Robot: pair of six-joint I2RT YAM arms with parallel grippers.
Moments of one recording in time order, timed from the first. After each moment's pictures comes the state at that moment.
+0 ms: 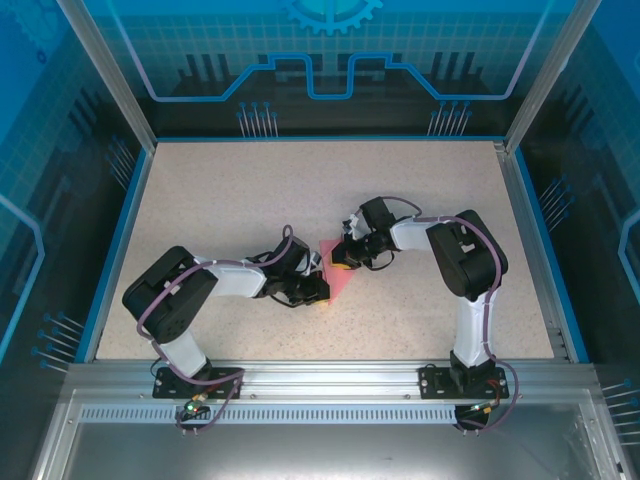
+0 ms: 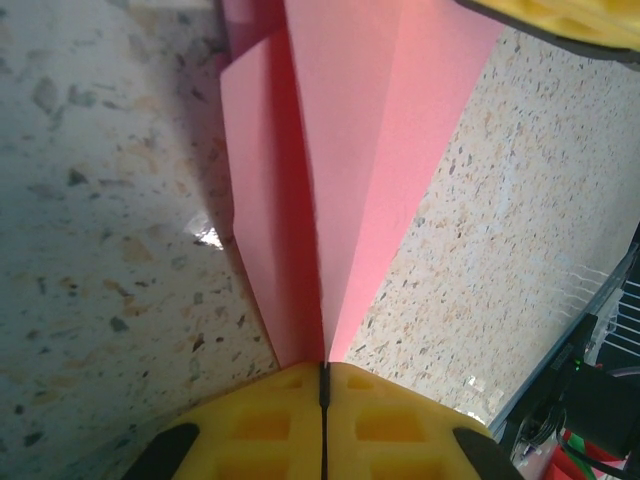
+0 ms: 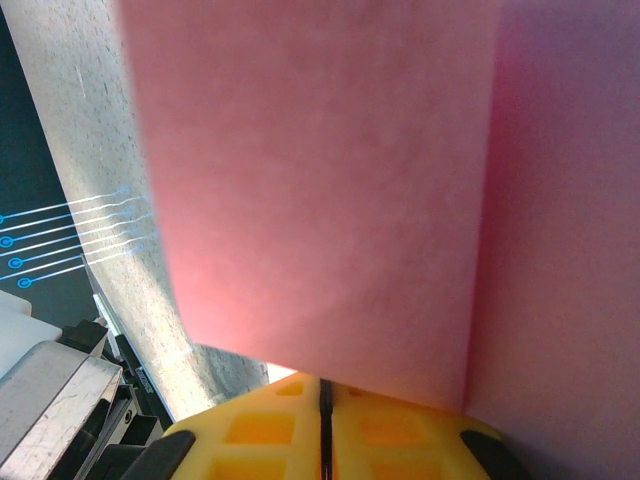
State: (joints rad) left arm -0.65 1.70 0.70 0.03 0.54 -0.90; right arm 0.45 2.02 1.10 -0.21 -0.77 0.61
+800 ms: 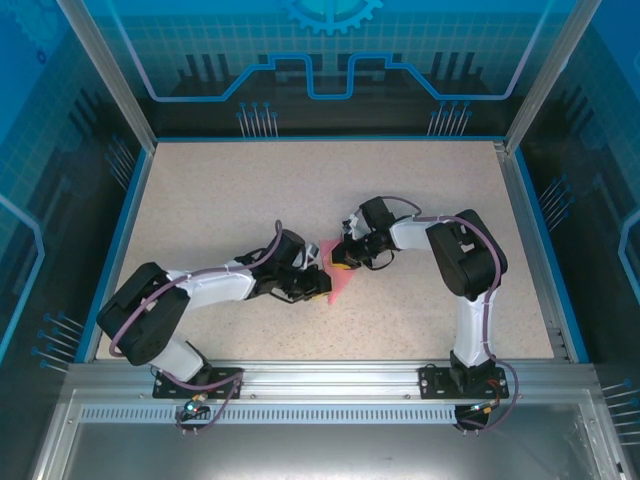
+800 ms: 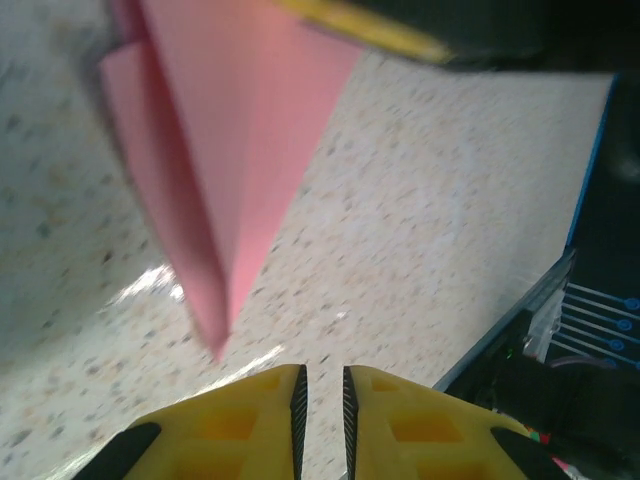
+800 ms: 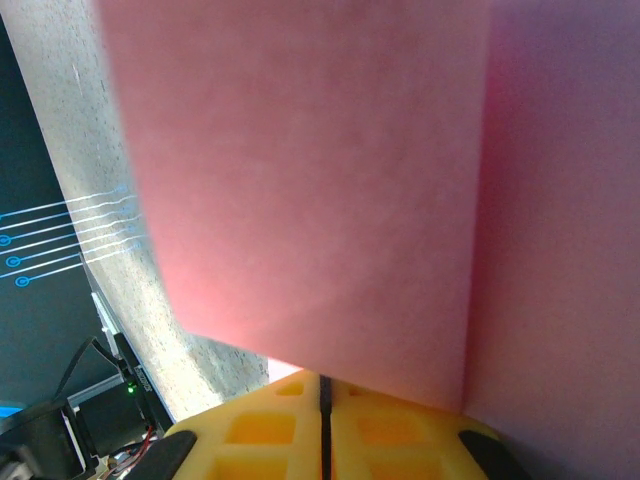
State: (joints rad) left arm -0.66 1.54 0.72 -0.05 0.51 -0.97; right arm 0.45 2.03 1.10 -0.23 -0.77 0.60
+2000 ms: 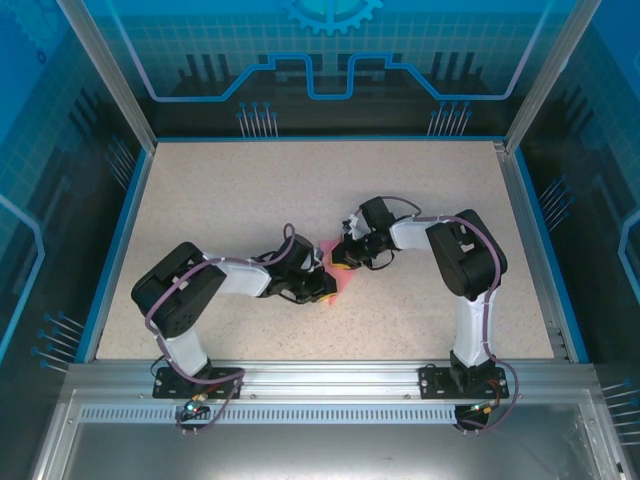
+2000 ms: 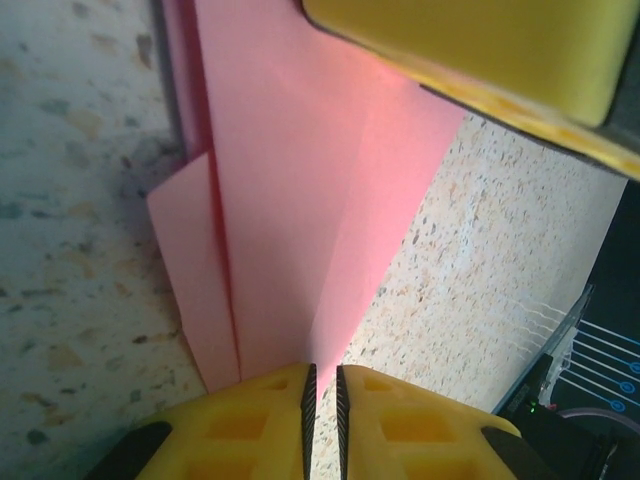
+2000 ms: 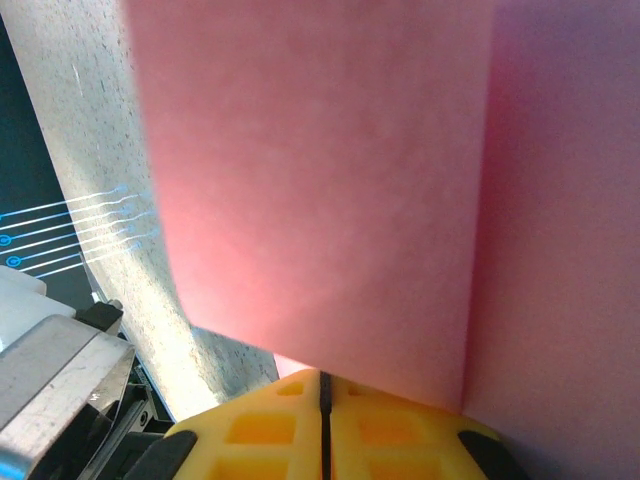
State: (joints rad) left arm -0.66 1.75 0.71 0.13 0.52 -1.03; right arm 0.45 2.03 1.10 -0.23 -0.77 0.60
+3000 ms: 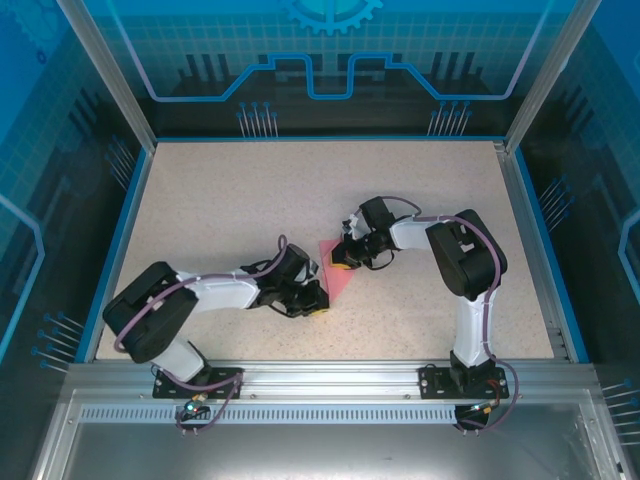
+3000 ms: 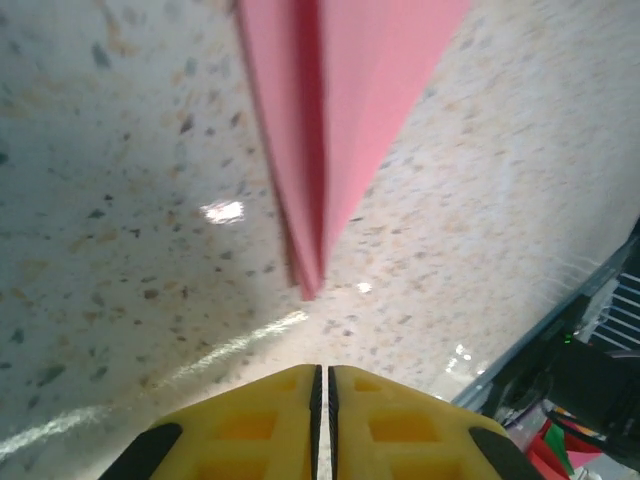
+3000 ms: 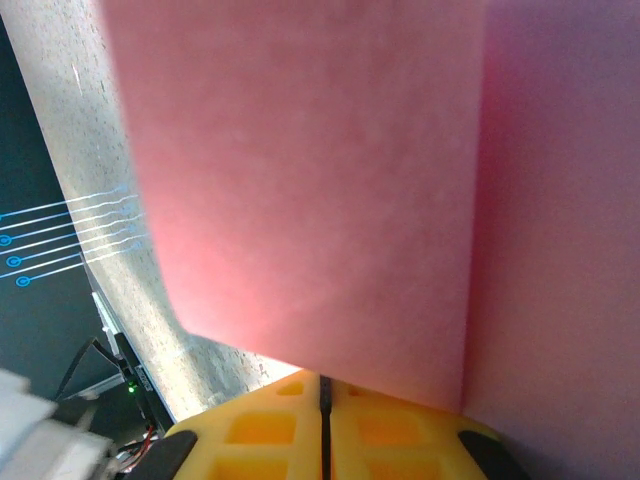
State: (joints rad) left arm -0.71 1.55 0.64 -0.06 0.49 -1.03; right arm 0.45 2.03 1.11 -0.23 -0.77 0.60
